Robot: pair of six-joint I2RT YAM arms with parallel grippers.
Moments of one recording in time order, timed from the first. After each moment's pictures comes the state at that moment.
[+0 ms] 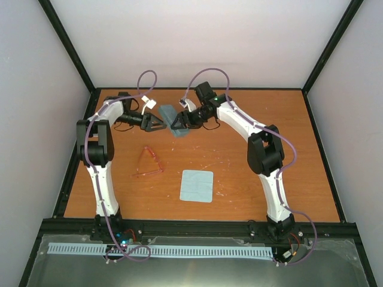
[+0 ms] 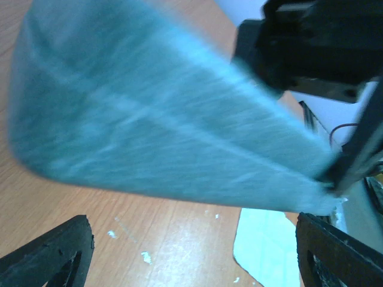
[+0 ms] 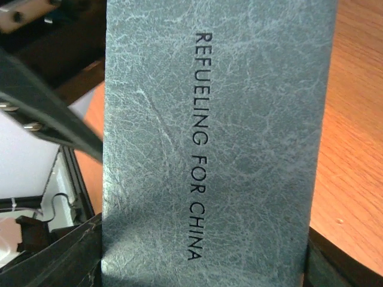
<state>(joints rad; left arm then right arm) -0.01 2.17 1.70 -1.04 1.16 0.76 0.56 2.23 1.99 -0.76 -0.81 0.22</state>
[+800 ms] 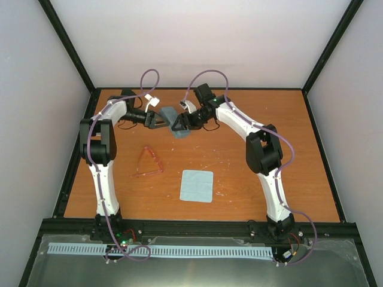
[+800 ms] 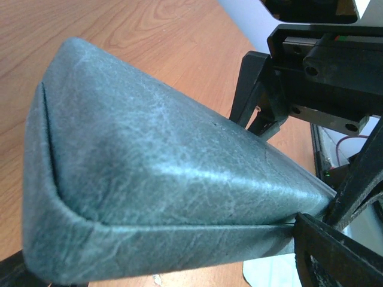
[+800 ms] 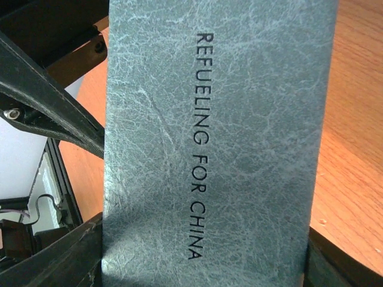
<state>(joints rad) -0.03 2.21 1.74 -0.97 1.17 0.66 0.56 2.25 1.99 -0.76 -0.77 0.20</state>
